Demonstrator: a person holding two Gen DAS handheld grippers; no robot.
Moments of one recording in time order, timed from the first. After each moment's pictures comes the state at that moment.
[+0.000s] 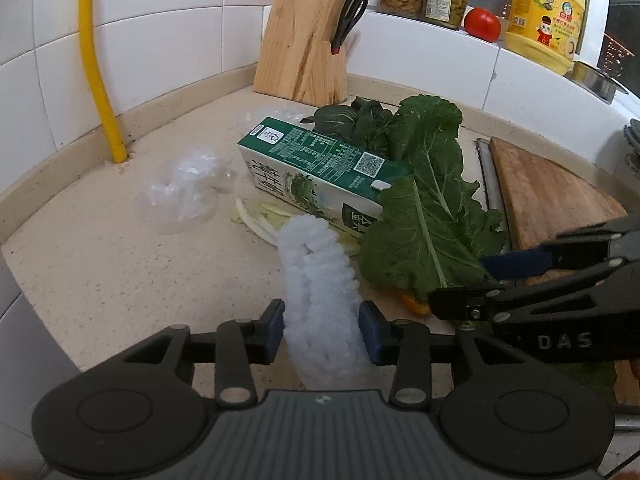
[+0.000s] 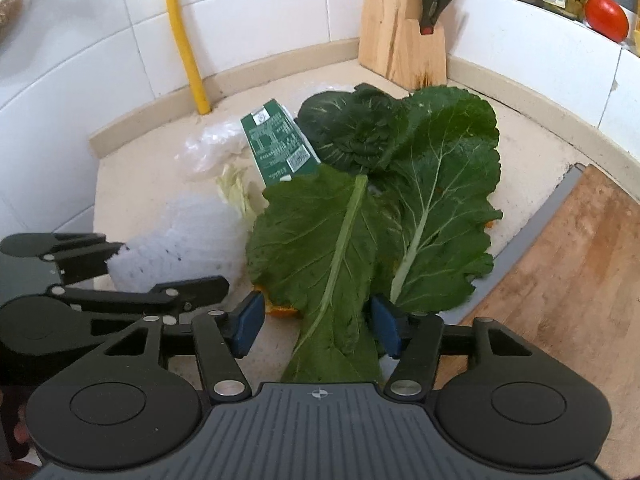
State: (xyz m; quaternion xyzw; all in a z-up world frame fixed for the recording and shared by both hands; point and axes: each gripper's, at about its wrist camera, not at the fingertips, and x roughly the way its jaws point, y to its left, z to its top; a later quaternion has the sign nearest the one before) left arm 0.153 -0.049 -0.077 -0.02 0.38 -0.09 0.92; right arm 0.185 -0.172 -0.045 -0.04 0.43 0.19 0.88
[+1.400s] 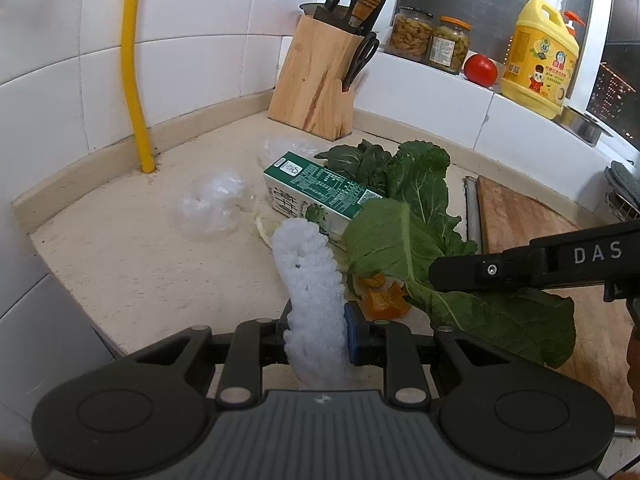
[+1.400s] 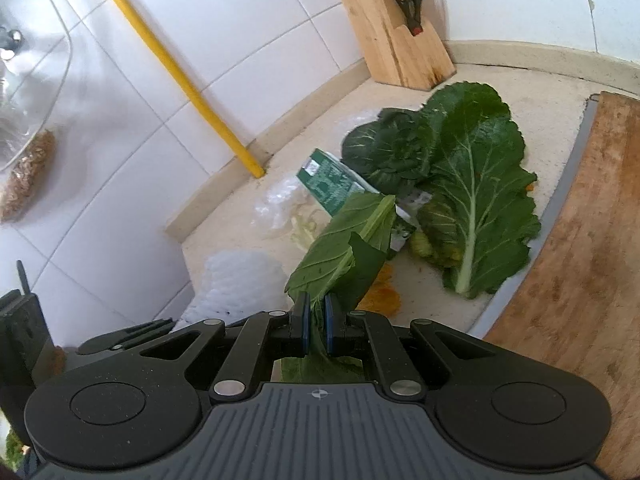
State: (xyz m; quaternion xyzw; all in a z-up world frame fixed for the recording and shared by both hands) left arm 0.116 -0.020 -0.045 -0.06 0.34 -0.10 0.93; right arm 0.166 -0.192 -0.011 0.17 0.41 0.24 0.86
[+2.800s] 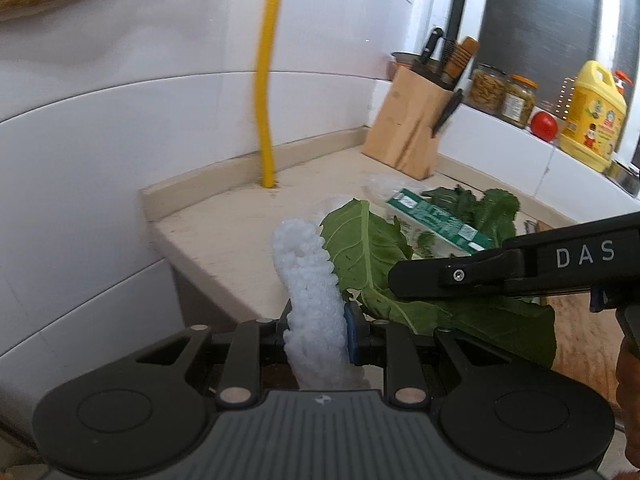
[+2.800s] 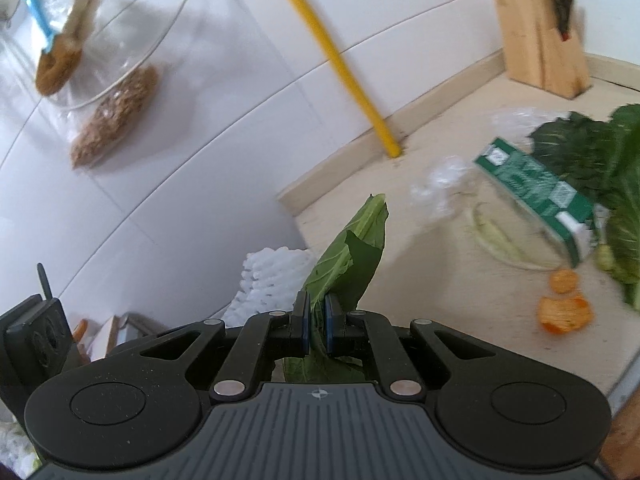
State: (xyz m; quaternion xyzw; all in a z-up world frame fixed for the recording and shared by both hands) left arm 0.055 0.065 -0.030 -0.09 0.30 0.00 0.95; right arm 0.151 -0.070 0.011 0.14 0.40 0.36 0.83
